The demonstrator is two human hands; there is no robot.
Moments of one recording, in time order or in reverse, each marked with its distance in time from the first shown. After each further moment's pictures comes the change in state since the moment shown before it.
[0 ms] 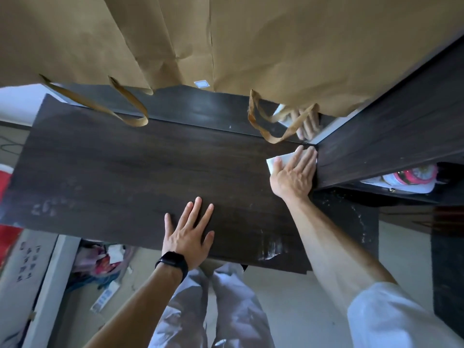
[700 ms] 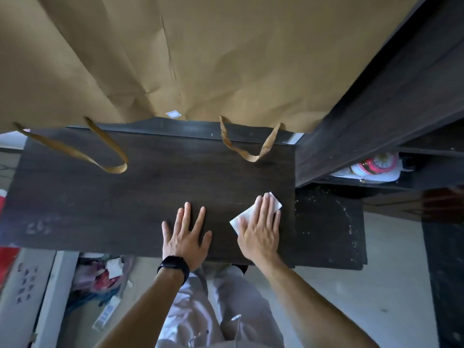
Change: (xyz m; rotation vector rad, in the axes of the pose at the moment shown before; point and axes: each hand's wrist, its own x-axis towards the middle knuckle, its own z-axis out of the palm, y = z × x) left_hand 0.000 0.026 -0.003 0.019 0.003 -0.088; right_hand -0.150 0.027 0.033 -0.034 -0.064 -0.234
